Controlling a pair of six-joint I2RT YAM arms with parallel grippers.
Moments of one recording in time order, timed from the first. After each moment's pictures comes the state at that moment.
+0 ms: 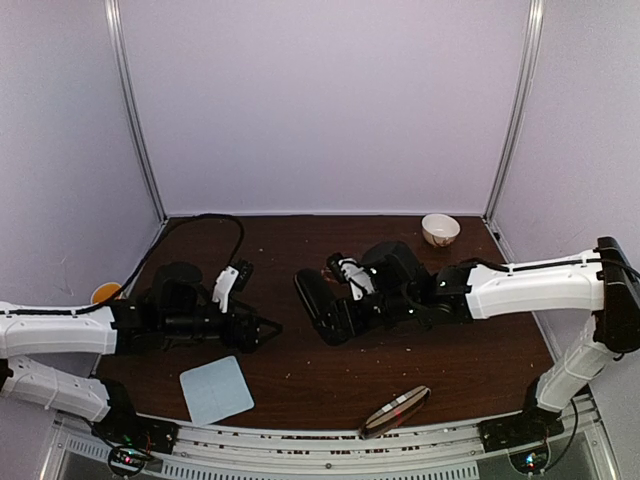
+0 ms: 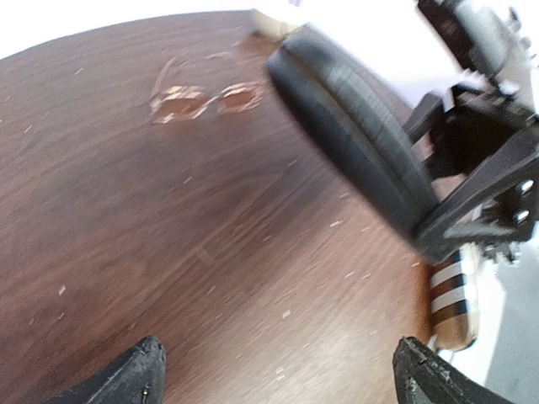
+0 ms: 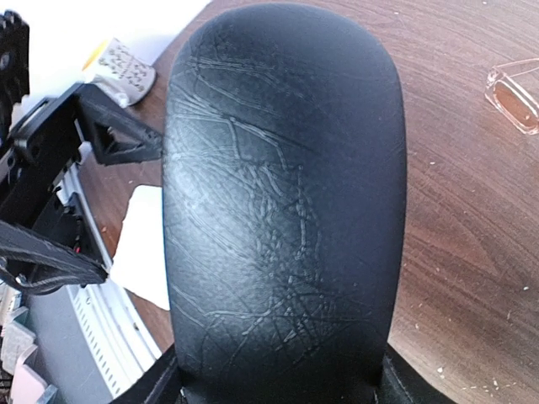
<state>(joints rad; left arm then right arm) -0.87 1.09 0.52 0.06 0.15 -0.35 1.04 1.58 1.06 -0.15 -0.09 0.52</state>
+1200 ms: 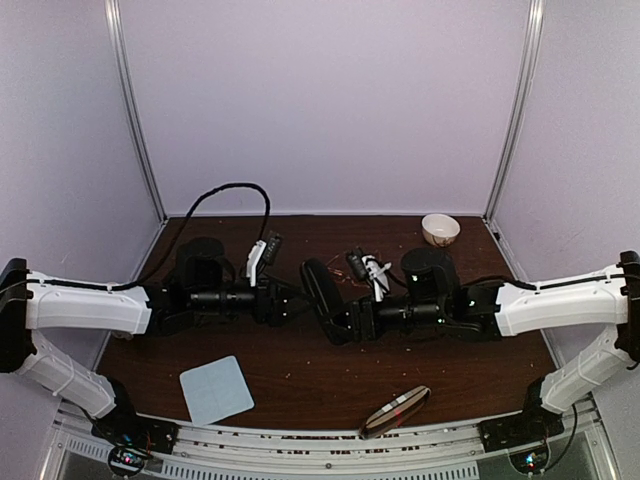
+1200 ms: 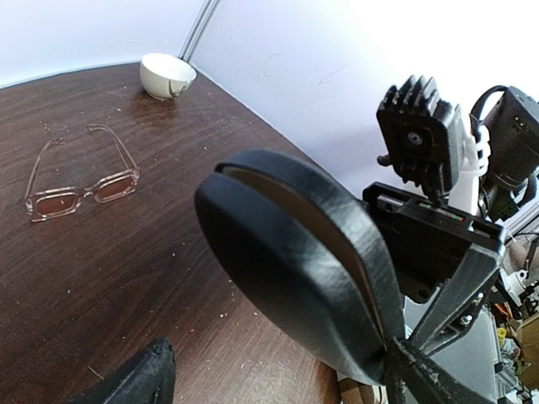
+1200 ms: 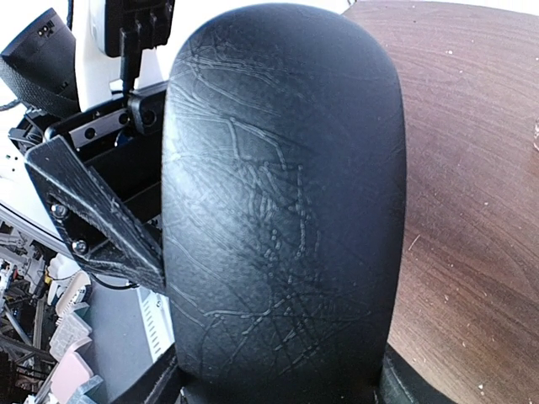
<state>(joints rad) -0.87 1.35 0.70 0.38 0.40 -0.45 1.03 1.40 0.80 0.20 -0.24 0.55</state>
